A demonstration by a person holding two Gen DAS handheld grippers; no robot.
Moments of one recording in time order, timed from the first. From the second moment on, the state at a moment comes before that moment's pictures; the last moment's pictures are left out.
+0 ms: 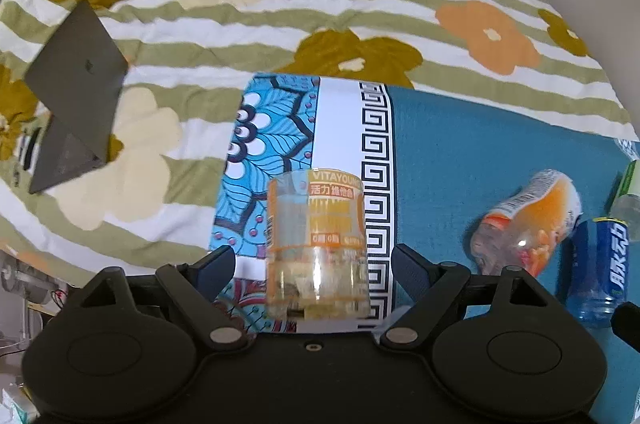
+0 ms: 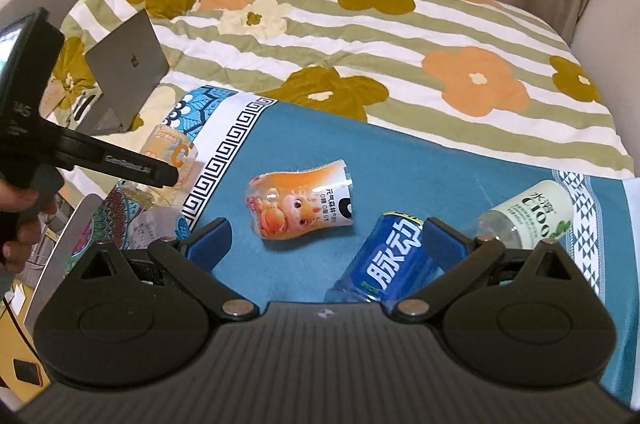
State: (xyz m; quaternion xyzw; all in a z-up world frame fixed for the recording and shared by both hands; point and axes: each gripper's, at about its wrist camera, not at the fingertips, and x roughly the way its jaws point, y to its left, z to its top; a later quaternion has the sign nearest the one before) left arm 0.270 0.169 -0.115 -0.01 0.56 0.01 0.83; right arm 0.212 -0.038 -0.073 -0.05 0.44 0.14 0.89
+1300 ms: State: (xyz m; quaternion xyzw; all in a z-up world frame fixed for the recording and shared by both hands) left arm 0.183 0.092 -0.035 -0.01 0.49 0.00 0.87; right arm 0.177 -0.099 -0.044 -0.01 0.42 0.14 0.90
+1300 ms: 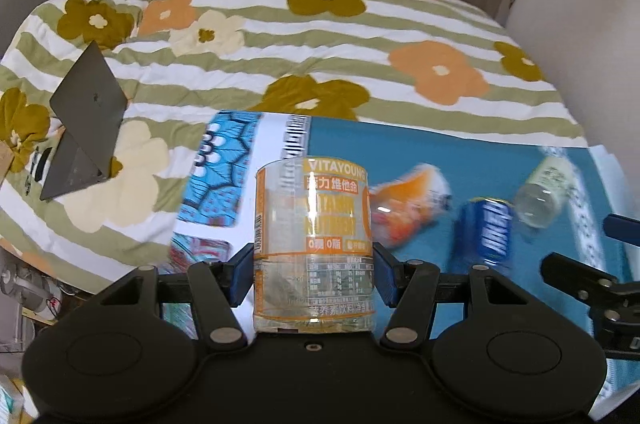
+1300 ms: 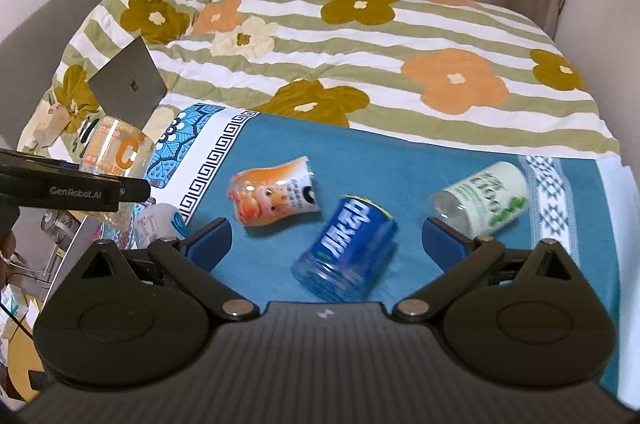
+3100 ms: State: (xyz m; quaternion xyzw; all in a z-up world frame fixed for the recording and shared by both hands) left arm 0.121 -0.088 -0.140 0.05 0.54 -0.06 0.84; right arm 0.077 -0.261 -0.102 0.02 0.47 0.10 0.88
